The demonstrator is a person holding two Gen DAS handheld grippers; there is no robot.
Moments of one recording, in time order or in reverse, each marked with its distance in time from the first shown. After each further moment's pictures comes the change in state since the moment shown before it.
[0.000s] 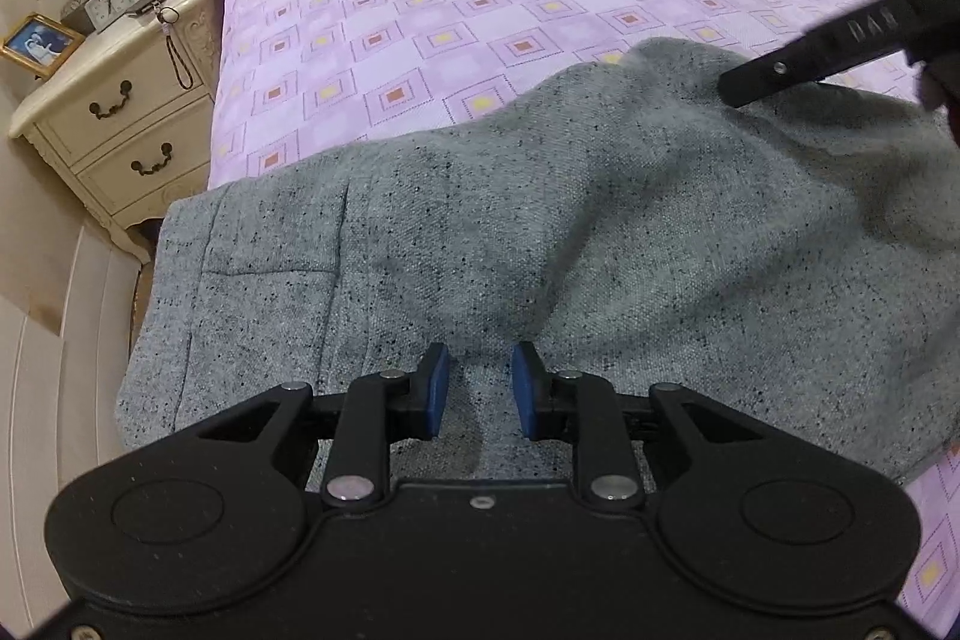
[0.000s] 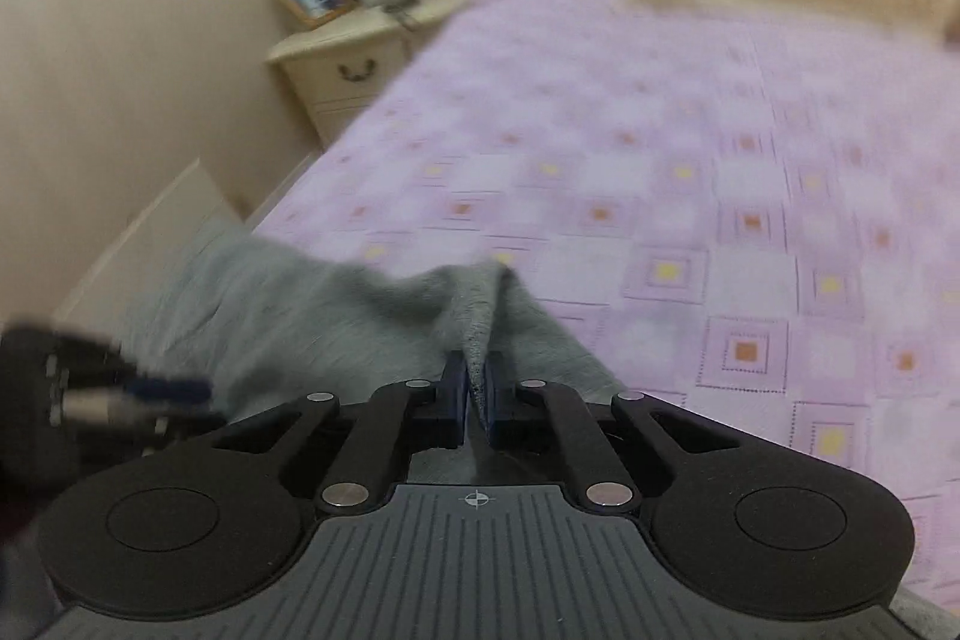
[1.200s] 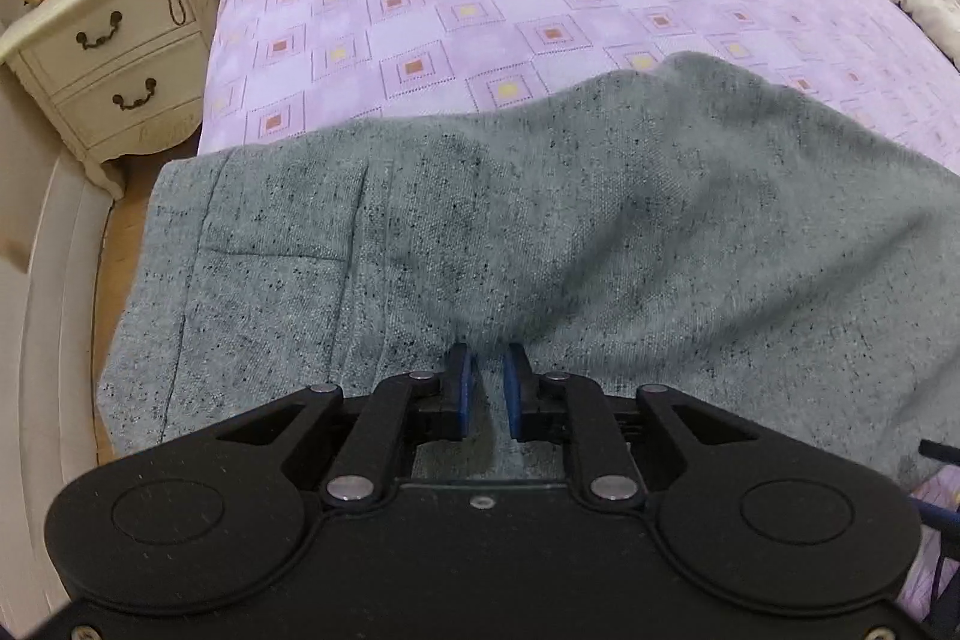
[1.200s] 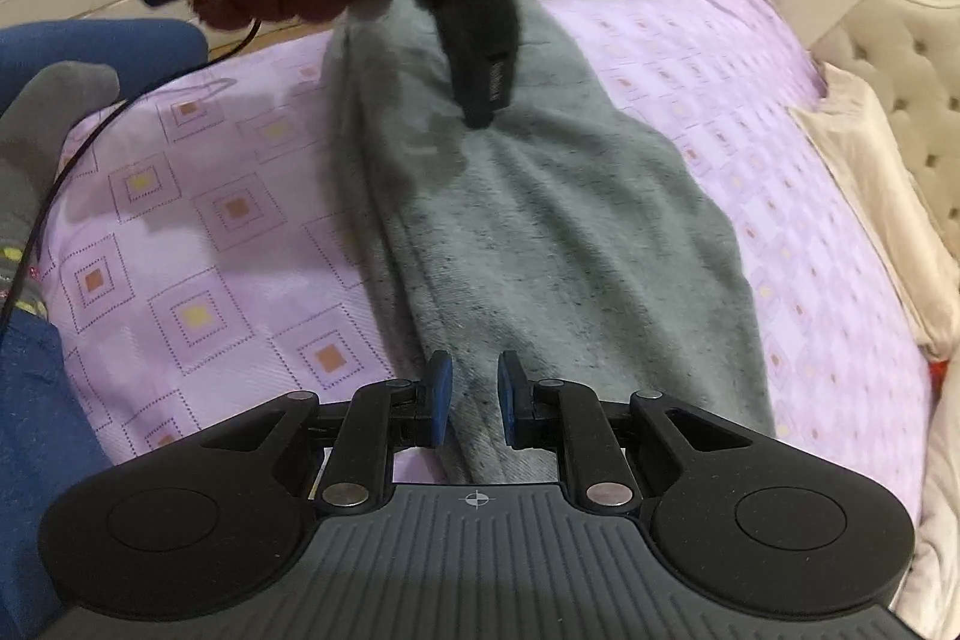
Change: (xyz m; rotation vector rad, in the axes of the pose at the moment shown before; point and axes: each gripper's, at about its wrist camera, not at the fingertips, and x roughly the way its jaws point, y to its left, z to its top) left arm 0.004 0.028 0.012 -0.102 0.096 -0.081; right arm -0.035 0.178 -0.092 -0.730 0.303 -0.229
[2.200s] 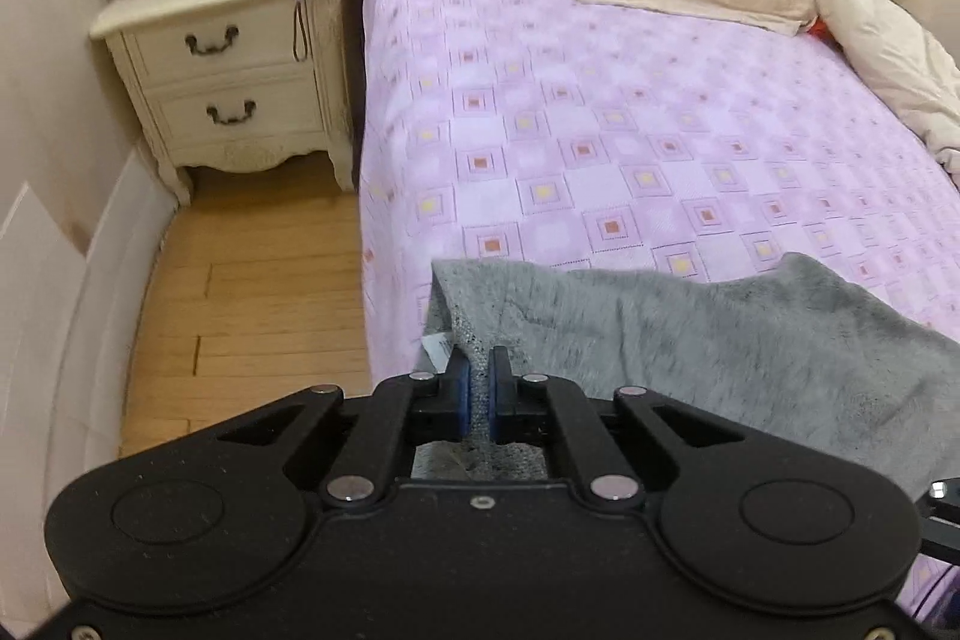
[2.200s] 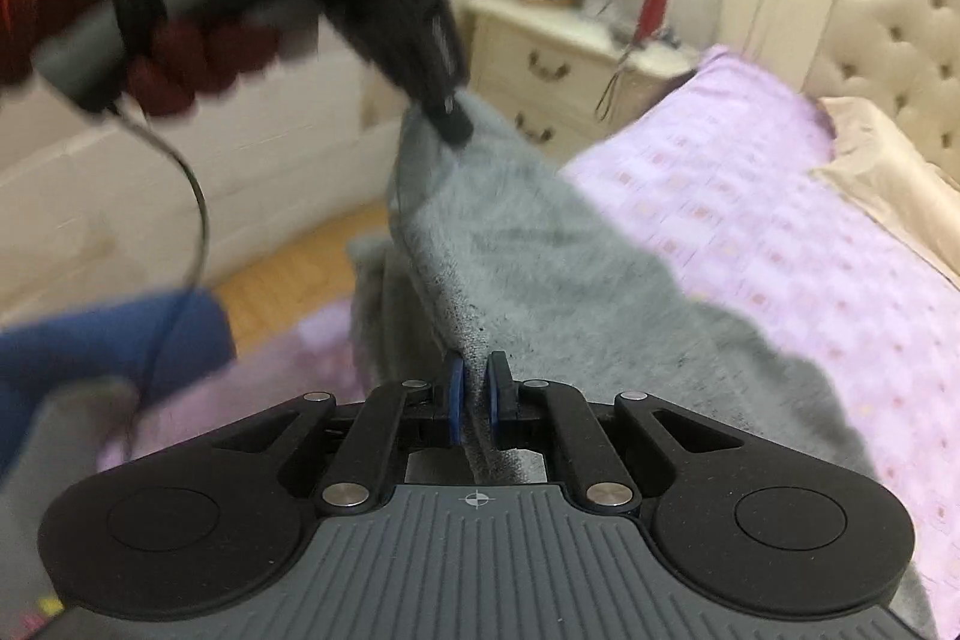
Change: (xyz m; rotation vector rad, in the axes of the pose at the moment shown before) left arm -0.081 0.107 0.023 -0.174 -0.146 0.025; right arm 0.029 -0.011 0.067 0.247 -0.301 0.108
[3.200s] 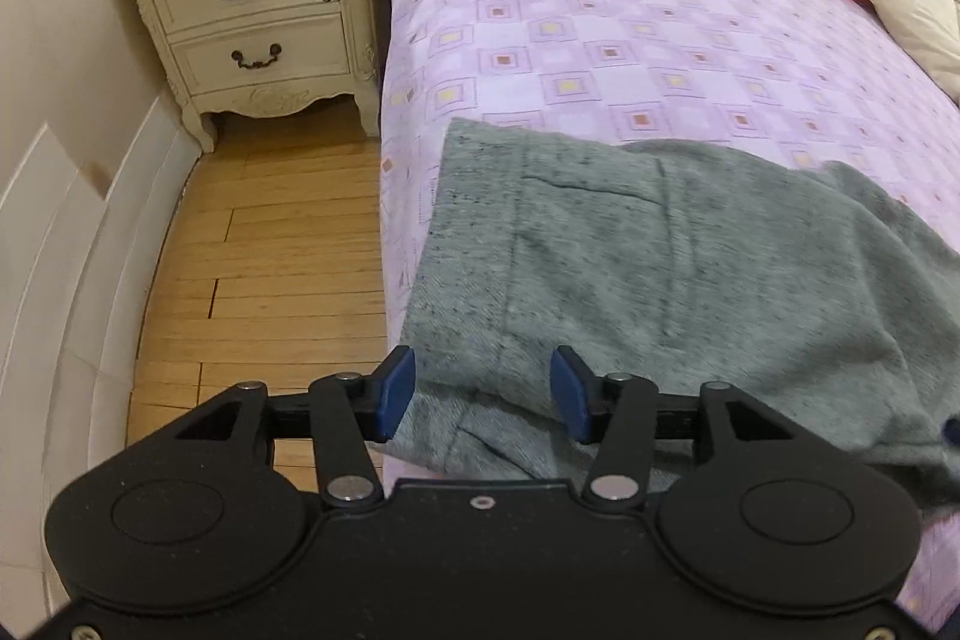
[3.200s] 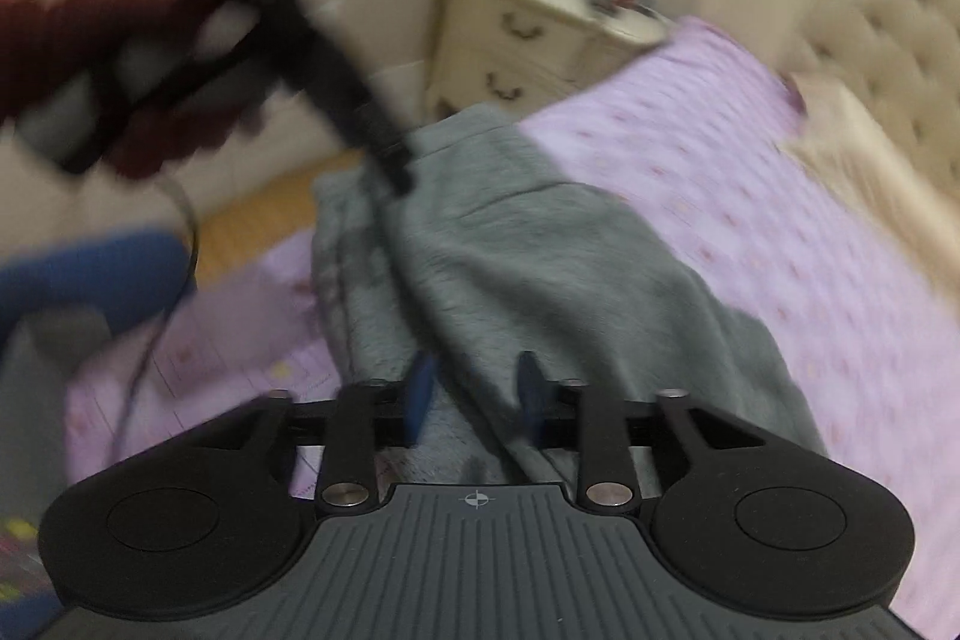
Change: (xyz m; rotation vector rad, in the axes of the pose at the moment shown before) left arm 0.043 -0.005 -0.042 -0.028 0.065 0.061; right arm 0.005 -0.013 -0.006 -0.080 0.070 -0.095
